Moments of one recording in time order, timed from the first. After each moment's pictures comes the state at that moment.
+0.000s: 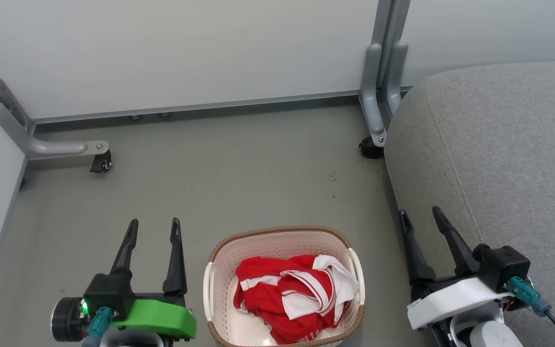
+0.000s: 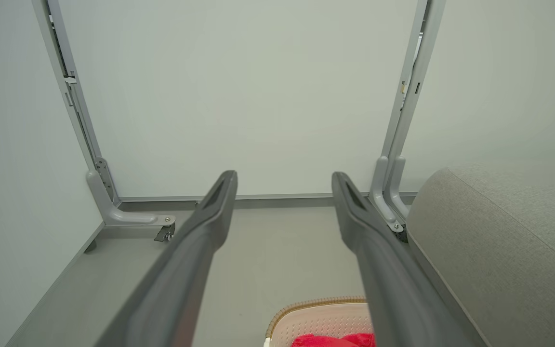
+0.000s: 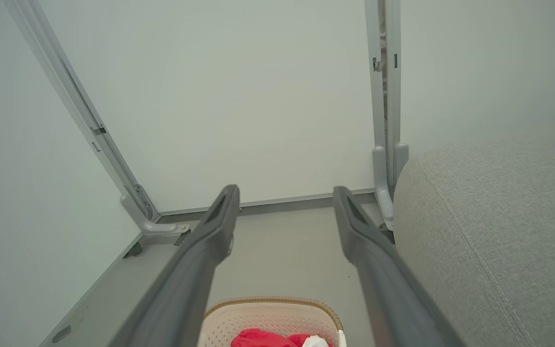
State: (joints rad) left arm -0.01 0.11 -0.23 0.08 -0.25 0.10 -0.21; right arm -0.01 -0.05 0.13 0.10 0.27 0.13 -0.21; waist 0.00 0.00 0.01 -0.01
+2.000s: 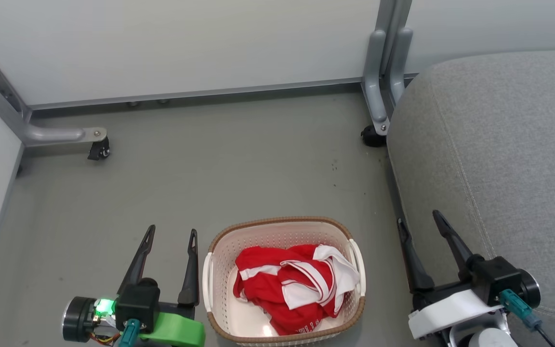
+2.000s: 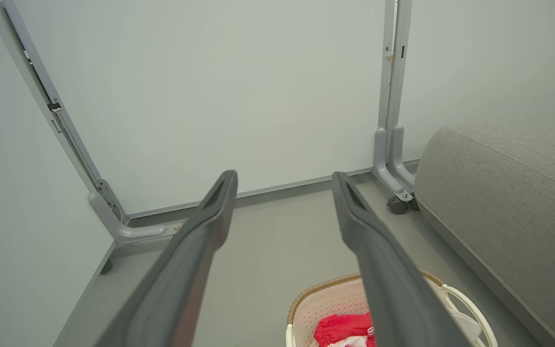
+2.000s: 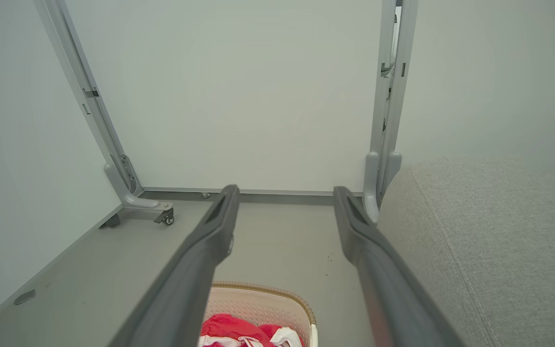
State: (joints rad) left arm 0.01 0.06 -0.19 0.12 -0.01 0.02 -0.26; right arm 0.02 -0.05 0.13 0.09 0.10 0.13 -0.26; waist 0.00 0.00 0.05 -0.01
